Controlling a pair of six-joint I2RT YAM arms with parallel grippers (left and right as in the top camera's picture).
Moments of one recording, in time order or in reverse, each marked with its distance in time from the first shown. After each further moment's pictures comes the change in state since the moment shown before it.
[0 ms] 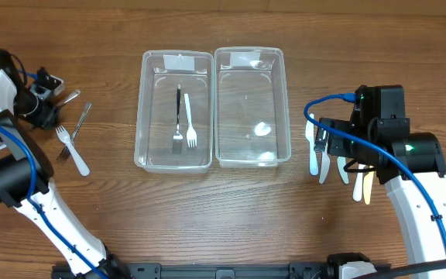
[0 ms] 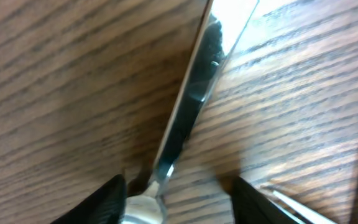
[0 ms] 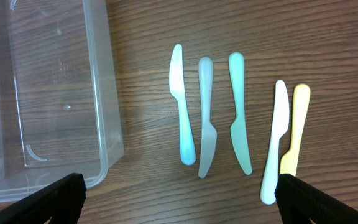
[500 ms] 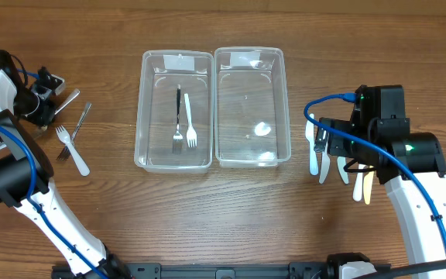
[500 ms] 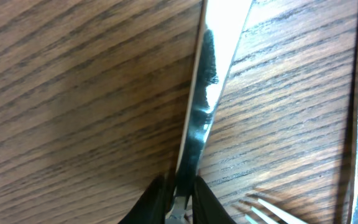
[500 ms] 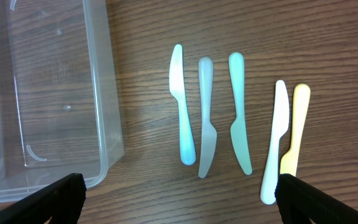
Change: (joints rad) left arm 0.000 0.002 0.000 -0.004 0.042 0.000; right arm 0.000 0.000 0.000 0.001 0.000 0.000
